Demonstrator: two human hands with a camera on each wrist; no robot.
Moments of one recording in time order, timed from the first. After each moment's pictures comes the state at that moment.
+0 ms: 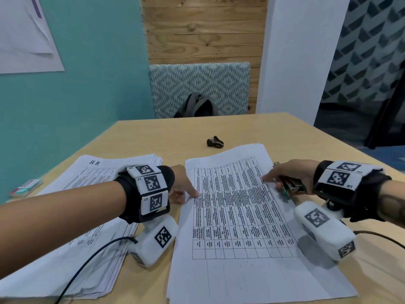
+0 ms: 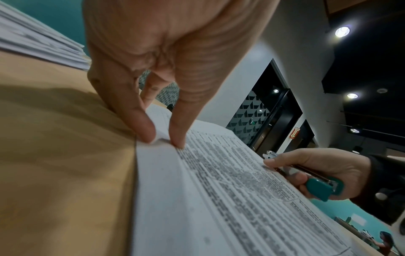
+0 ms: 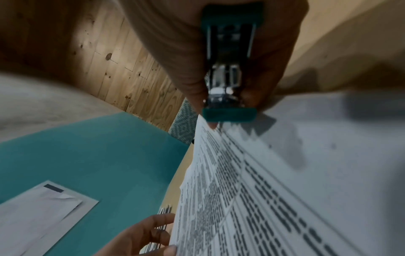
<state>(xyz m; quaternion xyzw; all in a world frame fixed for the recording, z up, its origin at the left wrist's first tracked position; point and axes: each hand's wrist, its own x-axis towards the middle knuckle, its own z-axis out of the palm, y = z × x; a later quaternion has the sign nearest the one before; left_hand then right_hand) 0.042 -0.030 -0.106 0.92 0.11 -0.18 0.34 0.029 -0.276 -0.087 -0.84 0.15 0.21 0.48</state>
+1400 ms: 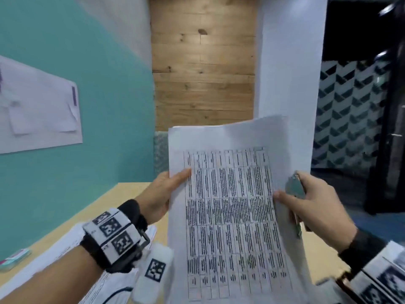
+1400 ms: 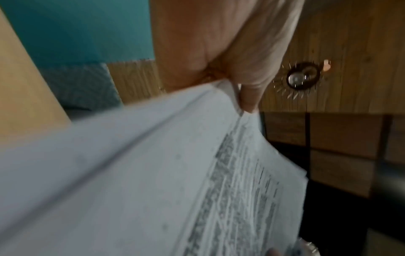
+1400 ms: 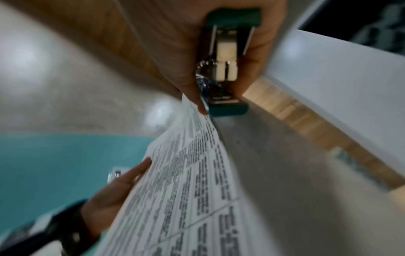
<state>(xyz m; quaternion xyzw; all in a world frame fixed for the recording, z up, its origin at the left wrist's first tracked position) 0.010 -0.024 0.000 0.66 -0.20 0.04 0.73 -0.029 -0.288 -0.006 -0.83 -0.11 -0.30 0.45</state>
